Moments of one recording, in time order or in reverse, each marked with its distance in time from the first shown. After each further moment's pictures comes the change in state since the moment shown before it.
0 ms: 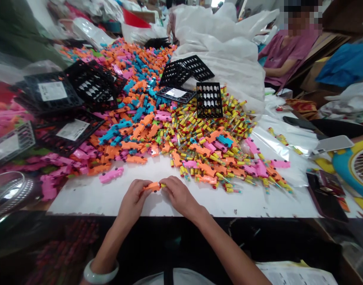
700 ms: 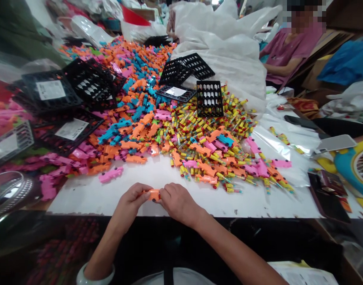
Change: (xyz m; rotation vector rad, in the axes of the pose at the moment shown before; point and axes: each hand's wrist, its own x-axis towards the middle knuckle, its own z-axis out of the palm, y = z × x) left_hand -0.003 0.011 -0.010 -0.217 -0.078 -0.200; right_hand -0.009 -0.011 0.005 -0.606 0.006 -0.296
